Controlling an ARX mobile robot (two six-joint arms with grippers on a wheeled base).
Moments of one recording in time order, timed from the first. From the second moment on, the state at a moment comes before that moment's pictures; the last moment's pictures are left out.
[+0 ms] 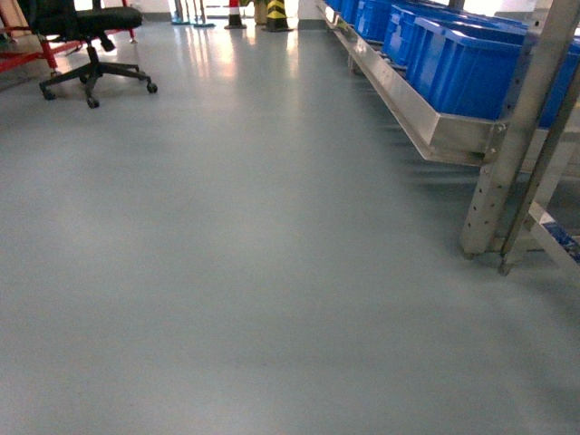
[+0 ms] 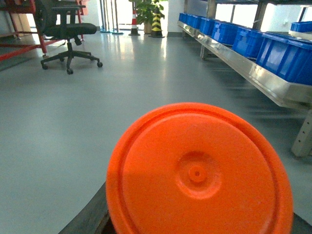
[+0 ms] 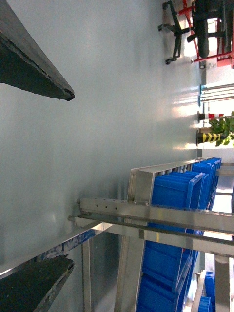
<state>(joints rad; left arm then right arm) 0.00 0.01 0.01 -0.01 0.00 -0.01 0.00 0.00 0.01 0.00 0.00 0.00</state>
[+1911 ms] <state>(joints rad) 0.00 0.01 0.01 -0.01 0.00 -0.01 0.00 0.00 0.01 -0.01 0.00 0.00</state>
